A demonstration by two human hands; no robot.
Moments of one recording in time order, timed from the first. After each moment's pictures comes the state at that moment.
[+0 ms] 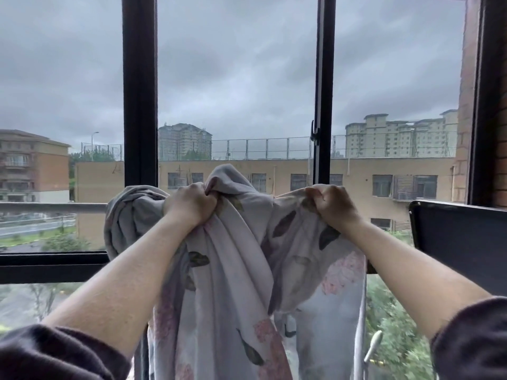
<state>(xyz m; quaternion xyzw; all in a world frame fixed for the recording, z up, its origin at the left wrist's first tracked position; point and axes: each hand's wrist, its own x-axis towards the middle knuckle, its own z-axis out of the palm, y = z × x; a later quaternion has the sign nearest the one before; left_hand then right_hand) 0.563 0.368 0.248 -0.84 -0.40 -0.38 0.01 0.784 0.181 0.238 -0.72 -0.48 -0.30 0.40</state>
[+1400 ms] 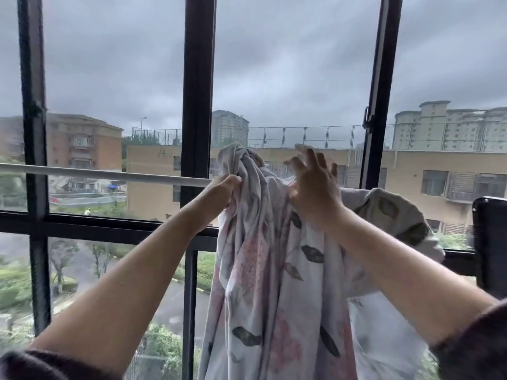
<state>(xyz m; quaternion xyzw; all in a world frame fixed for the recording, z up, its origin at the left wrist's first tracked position) 0.470 0.335 0.221 -0.76 -0.18 -0.44 -0.44 0.641 0.244 0.233 -0.69 -0.53 -0.40 0.28</state>
